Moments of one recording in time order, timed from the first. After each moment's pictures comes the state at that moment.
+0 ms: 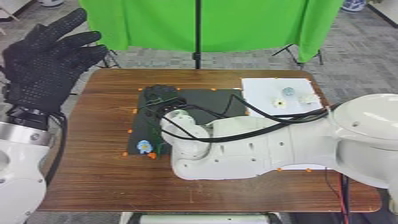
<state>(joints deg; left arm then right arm) 117.2 -41.6 -104.2 -134.2 25.7 8.1 15.4 -14.6 -78.9 -19.5 -89.7 -95.8 27.6 55.2</state>
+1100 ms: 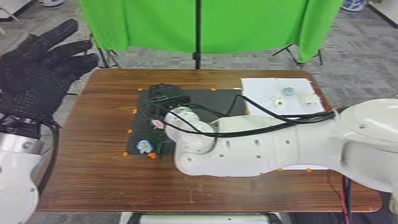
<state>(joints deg) 124.4 -43.6 -109.7 -136.0 25.7 9.4 14.9 -16.6 -76.1 -15.7 -90.7 -94.2 26.3 52.5</state>
